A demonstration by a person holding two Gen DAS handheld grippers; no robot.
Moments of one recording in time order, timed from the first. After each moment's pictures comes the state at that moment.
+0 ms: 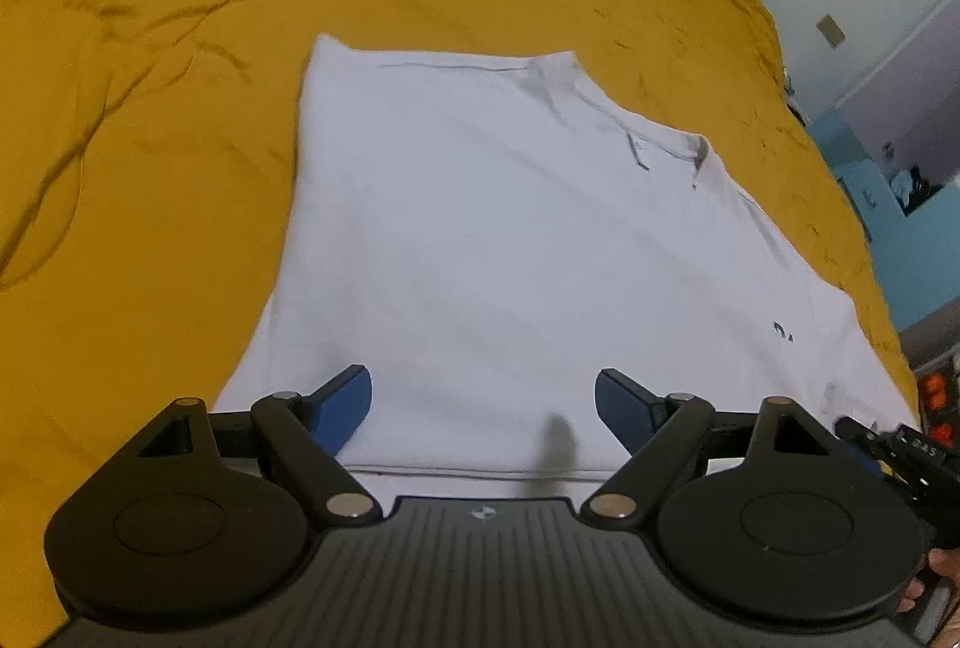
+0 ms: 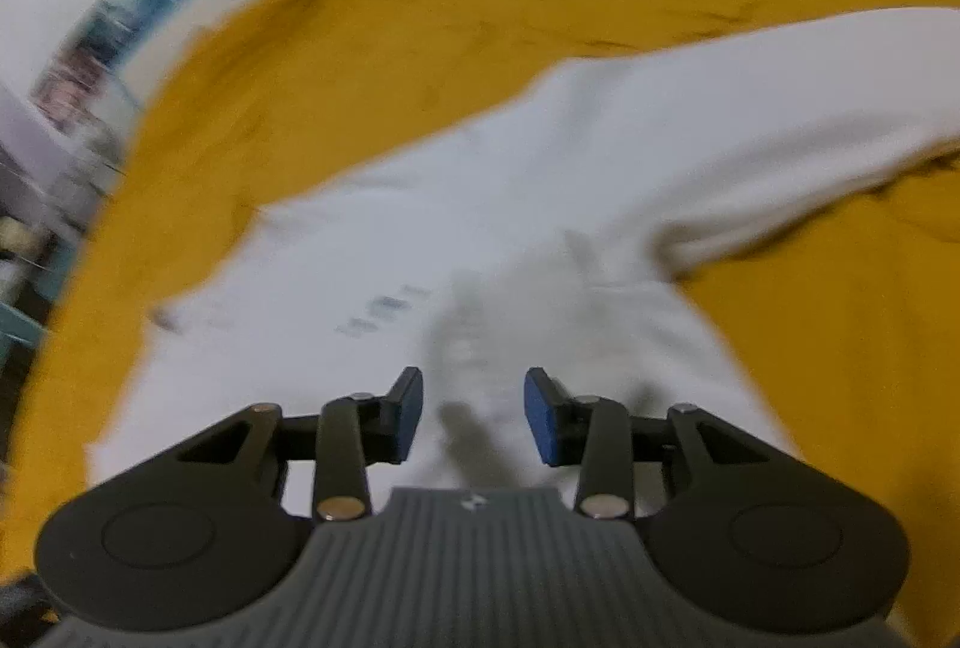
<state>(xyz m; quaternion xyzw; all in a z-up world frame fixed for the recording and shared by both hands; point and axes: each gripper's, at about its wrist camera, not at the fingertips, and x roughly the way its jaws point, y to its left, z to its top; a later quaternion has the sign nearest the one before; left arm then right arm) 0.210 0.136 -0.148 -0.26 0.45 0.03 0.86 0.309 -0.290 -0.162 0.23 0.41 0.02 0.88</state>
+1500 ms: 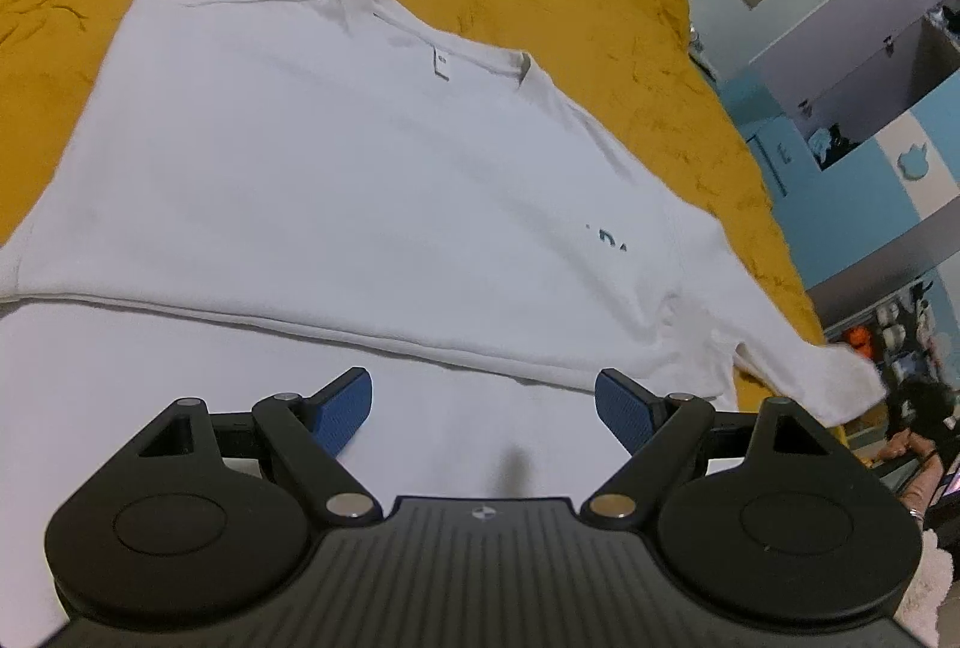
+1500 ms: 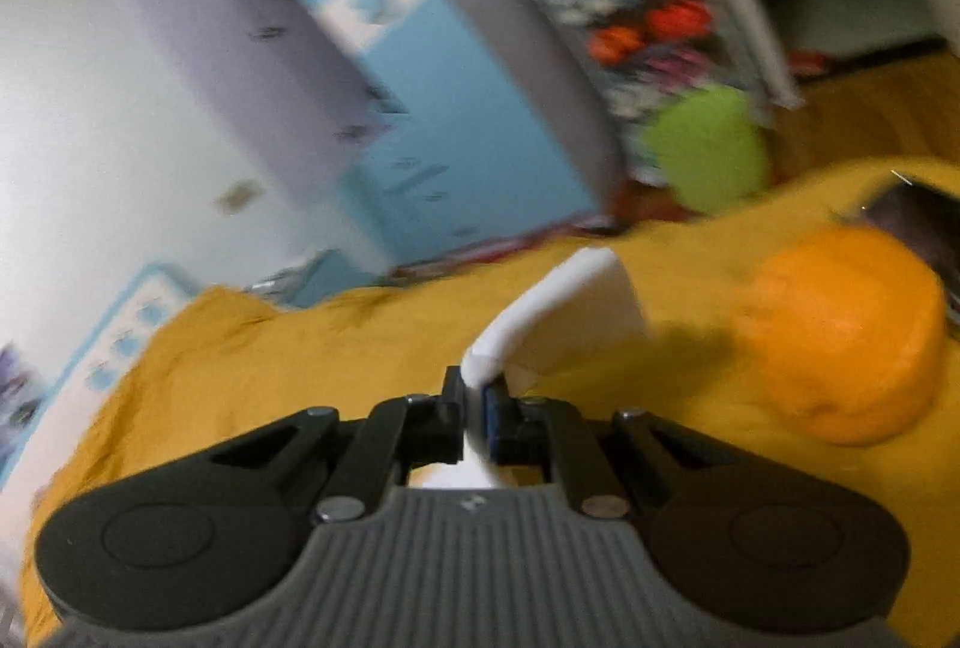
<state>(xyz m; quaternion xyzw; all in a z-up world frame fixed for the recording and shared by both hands) 0.188 0.040 -0.123 -0.29 0.45 -0.05 0.84 0.324 -0.545 -0.105 0.34 0.11 -0.23 0.90</state>
